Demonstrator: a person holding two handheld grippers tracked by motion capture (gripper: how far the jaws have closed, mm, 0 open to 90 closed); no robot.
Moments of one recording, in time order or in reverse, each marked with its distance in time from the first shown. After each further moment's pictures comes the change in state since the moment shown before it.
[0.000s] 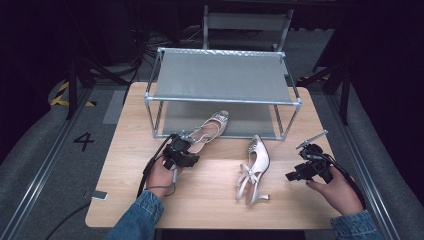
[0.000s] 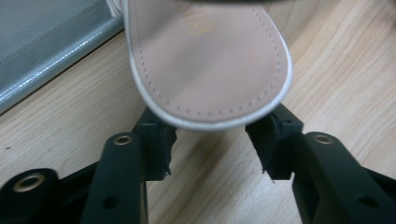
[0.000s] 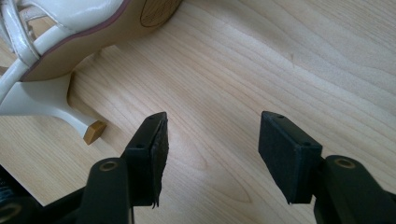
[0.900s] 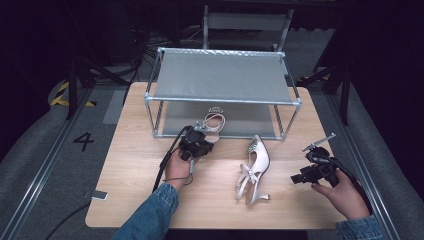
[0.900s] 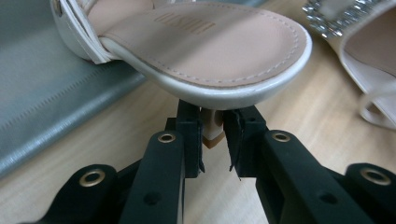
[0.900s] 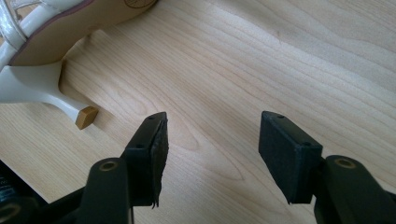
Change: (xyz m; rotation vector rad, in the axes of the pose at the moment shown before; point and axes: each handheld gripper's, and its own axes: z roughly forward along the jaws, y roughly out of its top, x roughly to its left) left arm -0.013 0.043 0.021 -0.116 -0.035 -0.039; right arm -0.007 -0.015 -0.005 -0.007 -0.002 0.036
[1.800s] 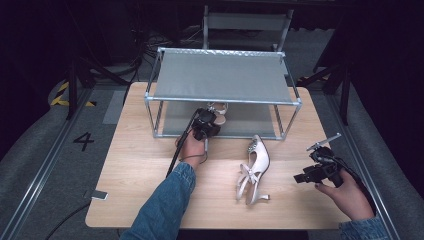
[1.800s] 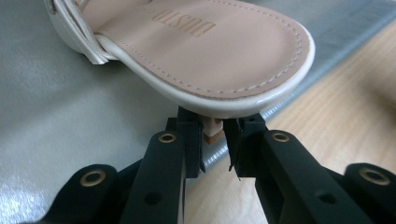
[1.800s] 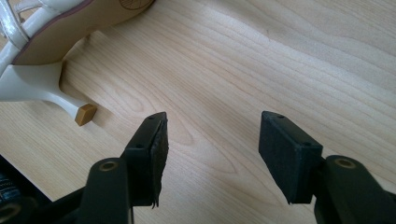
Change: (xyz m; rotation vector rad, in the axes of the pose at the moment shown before) left arm 0.035 0.061 0.051 0.051 0.111 0.089; right arm -0.005 -0.005 -0.007 -0.015 0.002 0.010
